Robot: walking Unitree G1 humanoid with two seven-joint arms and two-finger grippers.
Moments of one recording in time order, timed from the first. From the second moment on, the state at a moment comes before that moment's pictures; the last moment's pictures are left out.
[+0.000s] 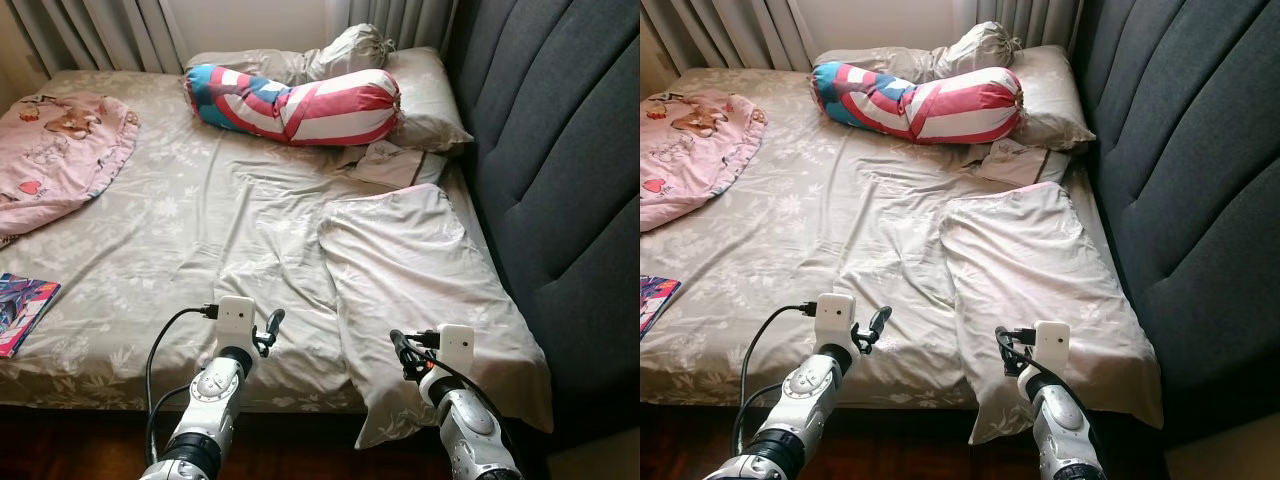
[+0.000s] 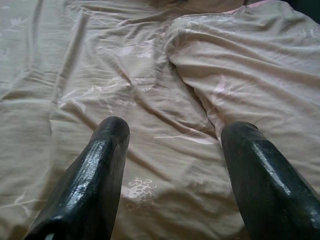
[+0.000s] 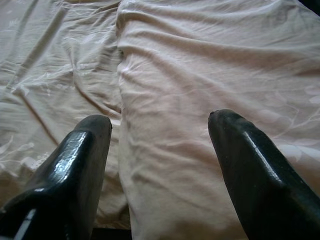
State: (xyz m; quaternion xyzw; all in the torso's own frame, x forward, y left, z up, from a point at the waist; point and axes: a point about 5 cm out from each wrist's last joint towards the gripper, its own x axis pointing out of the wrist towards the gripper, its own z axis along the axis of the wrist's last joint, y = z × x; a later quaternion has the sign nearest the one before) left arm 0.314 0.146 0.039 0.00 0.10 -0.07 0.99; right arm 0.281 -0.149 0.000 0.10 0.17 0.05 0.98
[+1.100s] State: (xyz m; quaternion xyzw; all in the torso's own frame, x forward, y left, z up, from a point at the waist) left arm 0.315 0.133 0.043 -0.01 0.09 -0.11 0.99; right arm 0.286 -0.161 0.005 0.09 0.16 0.04 0.98
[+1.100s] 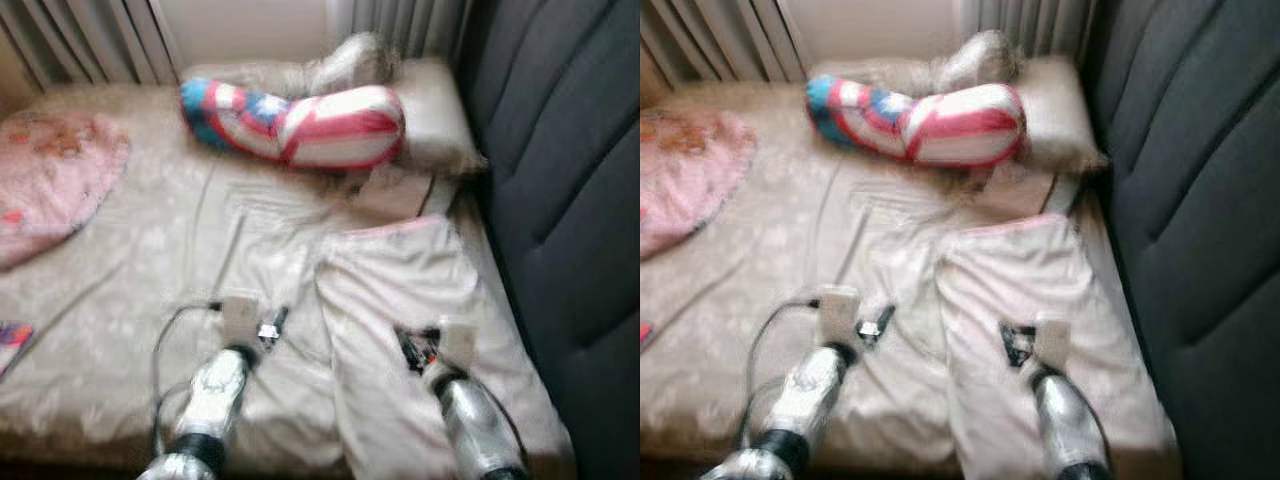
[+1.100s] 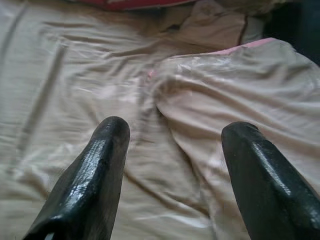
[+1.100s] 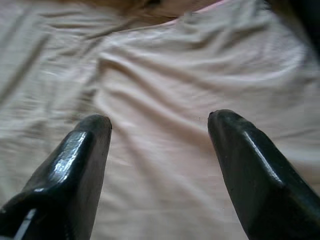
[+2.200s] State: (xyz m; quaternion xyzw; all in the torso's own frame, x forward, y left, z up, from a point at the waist) left arm 0.316 0.144 0.043 0.00 0.09 -0.10 0.99; right arm 0.286 -0.152 0.002 0.10 0.17 0.04 0.98
